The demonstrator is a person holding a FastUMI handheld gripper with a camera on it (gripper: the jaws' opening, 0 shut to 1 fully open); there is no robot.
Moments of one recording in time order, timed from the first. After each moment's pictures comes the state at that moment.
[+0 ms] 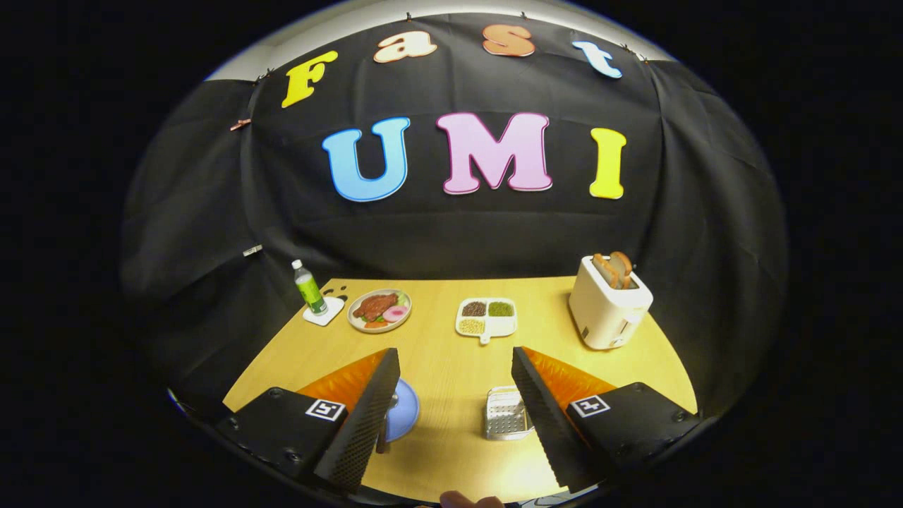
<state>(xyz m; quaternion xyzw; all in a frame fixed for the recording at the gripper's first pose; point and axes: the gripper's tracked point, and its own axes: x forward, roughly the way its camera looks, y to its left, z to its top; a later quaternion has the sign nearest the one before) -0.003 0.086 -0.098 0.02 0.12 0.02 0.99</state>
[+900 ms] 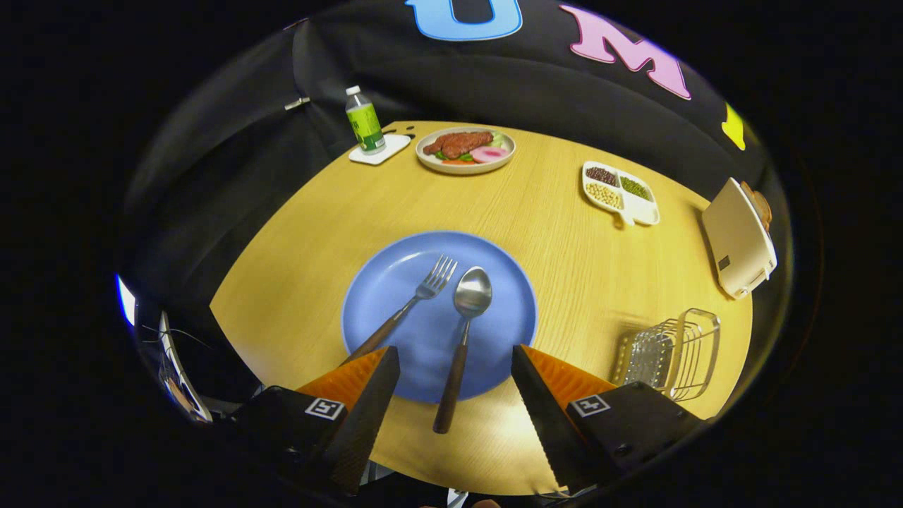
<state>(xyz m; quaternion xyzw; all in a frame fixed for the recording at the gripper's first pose) 0.042 0.216 -0.327 -0.08 0.39 0.14 0.91</state>
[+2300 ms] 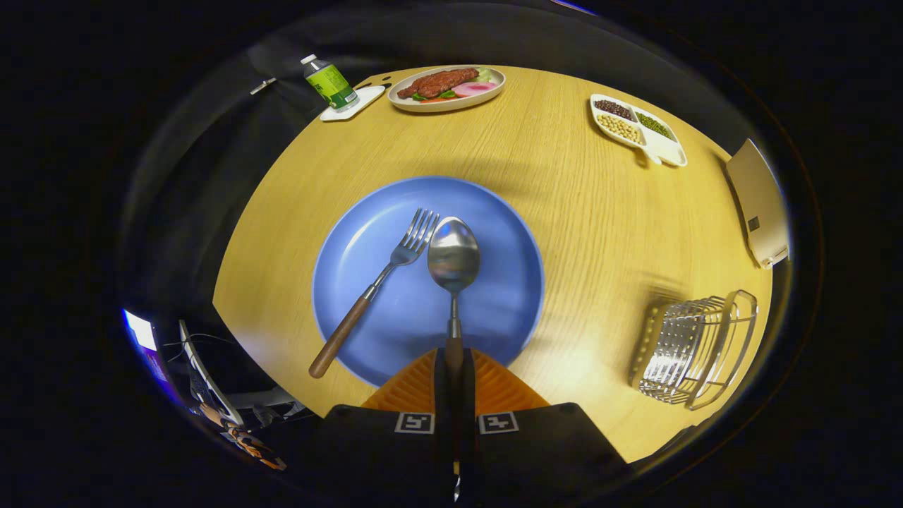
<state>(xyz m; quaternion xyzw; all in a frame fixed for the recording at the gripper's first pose) 0.036 0.194 -0.336 -0.04 0.50 0.14 0.85</state>
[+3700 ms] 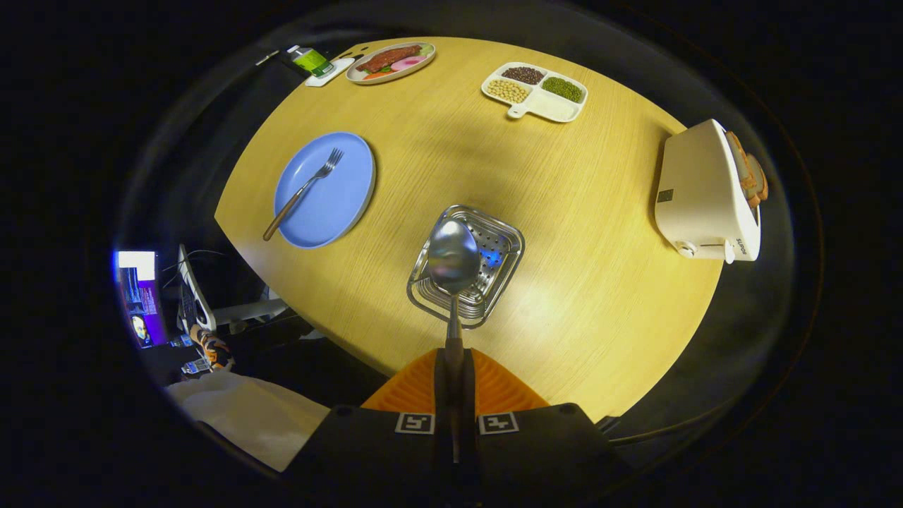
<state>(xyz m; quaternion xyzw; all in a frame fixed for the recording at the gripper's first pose) -0.009 -0.030 -0.253 -0.13 0.63 0.15 0.75</state>
